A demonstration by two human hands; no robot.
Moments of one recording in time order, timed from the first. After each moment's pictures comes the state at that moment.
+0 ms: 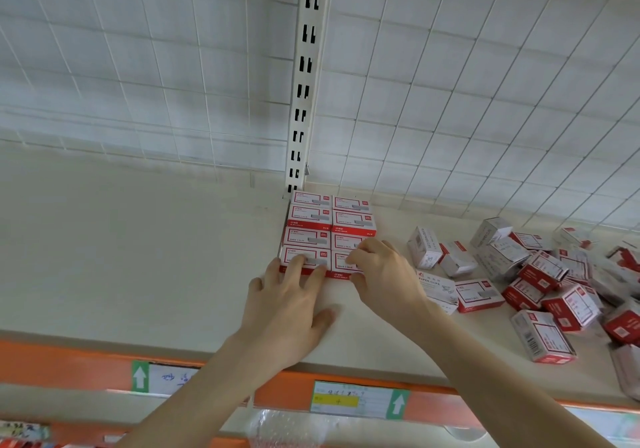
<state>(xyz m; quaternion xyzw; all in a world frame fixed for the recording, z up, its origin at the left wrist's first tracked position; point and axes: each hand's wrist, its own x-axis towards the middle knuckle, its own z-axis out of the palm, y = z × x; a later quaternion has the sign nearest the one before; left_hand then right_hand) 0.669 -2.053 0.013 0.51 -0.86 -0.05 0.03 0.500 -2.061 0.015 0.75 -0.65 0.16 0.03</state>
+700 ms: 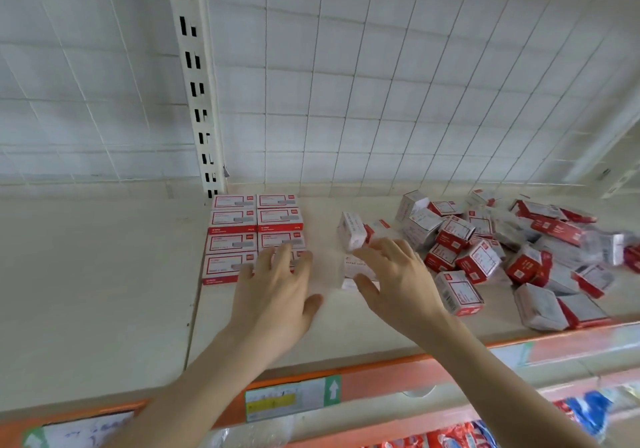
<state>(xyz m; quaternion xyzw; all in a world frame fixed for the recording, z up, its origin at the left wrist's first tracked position) 0.606 -2.050 0.030 0.43 -0.90 0.01 0.10 0.430 -1.997 0.022 0.68 -0.69 0.22 0.14</state>
